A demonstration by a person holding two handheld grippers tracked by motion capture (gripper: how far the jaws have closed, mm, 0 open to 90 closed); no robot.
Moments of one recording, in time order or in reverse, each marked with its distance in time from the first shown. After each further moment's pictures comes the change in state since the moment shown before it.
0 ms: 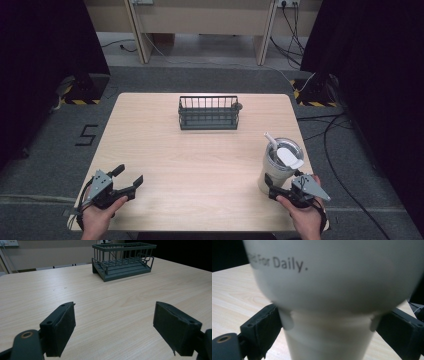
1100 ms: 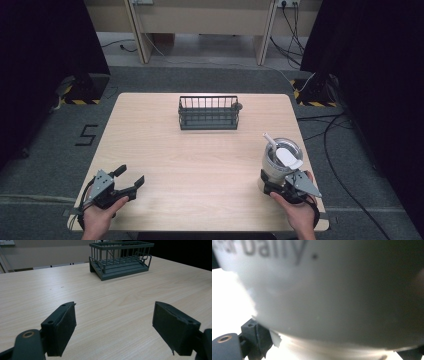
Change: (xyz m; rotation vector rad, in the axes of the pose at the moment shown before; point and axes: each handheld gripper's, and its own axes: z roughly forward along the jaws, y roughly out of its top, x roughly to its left) left arm -0.001 -0.001 0.002 0.007 -0.016 0.004; right arm 0.006 -0.003 0.017 -0.021 -0.035 -0.034
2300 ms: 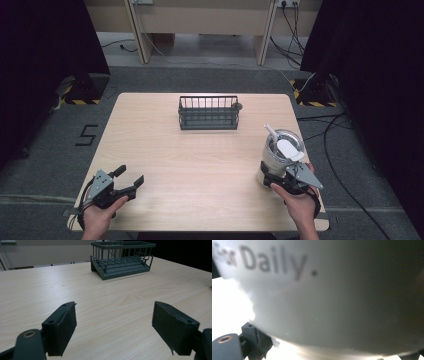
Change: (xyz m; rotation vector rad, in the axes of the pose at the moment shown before) left arm 0.002 -0.002 0.000 -0.001 0.005 -0.021; right arm -0.003 0.025 0.009 -0.023 -0.010 0.024
